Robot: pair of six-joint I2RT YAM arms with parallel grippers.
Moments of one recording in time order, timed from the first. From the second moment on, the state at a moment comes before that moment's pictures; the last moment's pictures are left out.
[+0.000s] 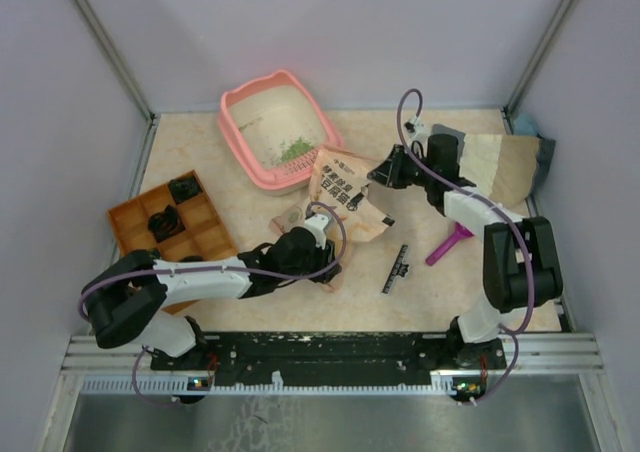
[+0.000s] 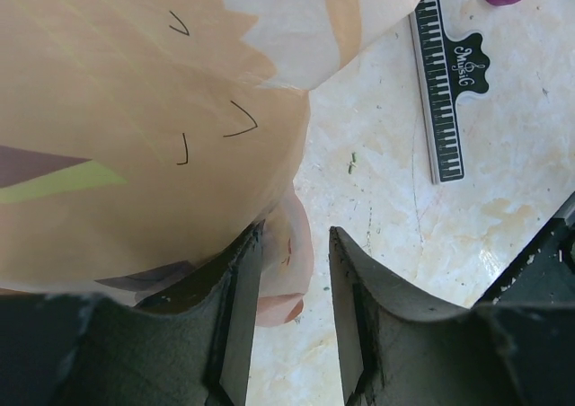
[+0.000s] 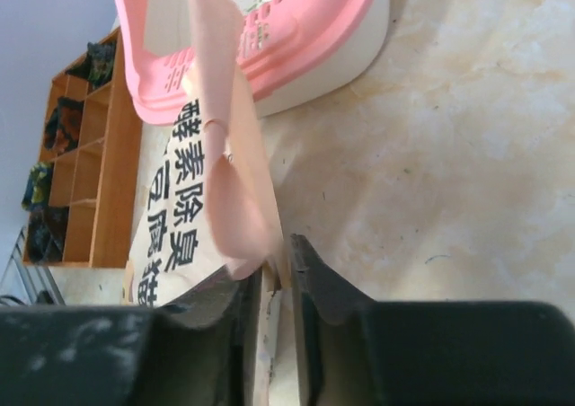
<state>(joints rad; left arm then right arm) -1.02 1.45 0.63 0.21 -0.11 -0.50 0.17 1.60 0.94 0.24 -0.65 0.41</state>
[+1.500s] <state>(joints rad) -1.01 1.43 0.64 0.15 -0.11 -0.55 0.30 1.58 0.78 0.32 -0.57 0.65</state>
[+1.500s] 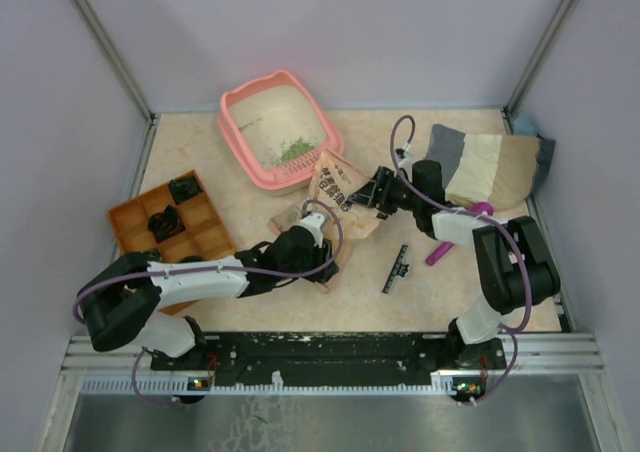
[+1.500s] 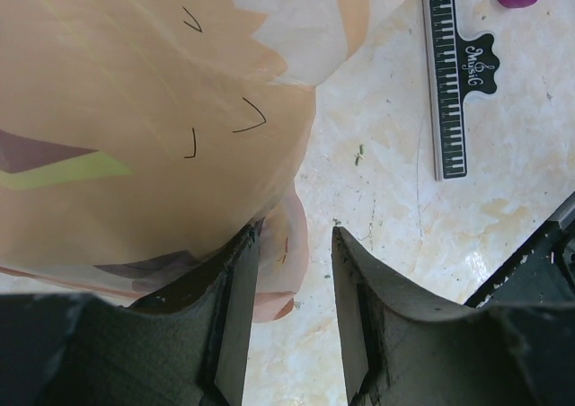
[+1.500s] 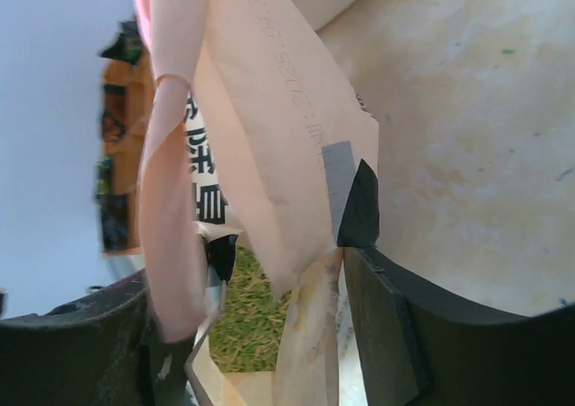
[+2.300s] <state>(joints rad) -0.91 1.26 0.76 -0.09 -0.13 -0.58 0.26 1.63 0.66 0.90 -0.84 1.09</state>
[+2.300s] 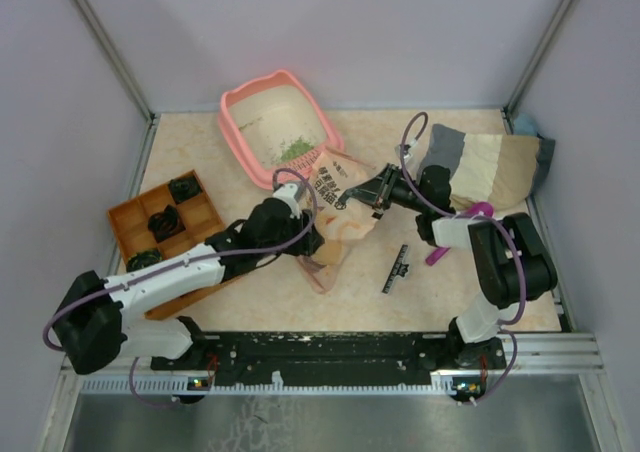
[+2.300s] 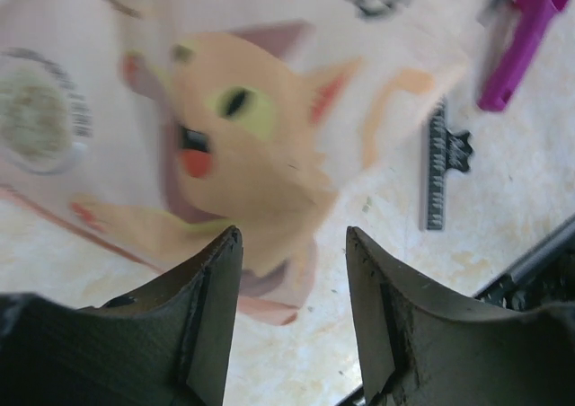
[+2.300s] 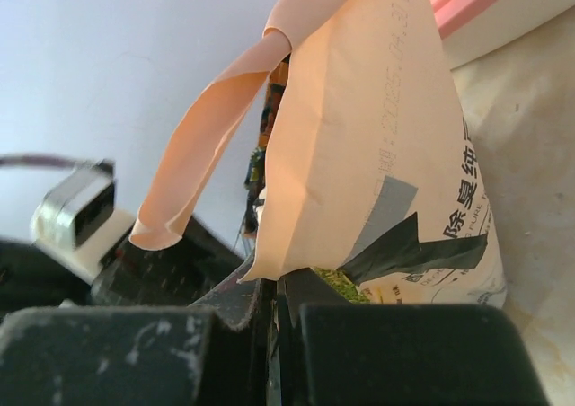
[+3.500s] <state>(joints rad) -0.51 1.69 1.20 0.00 0.19 -0.19 0.18 1.48 0.77 0.27 -0.67 0.67</state>
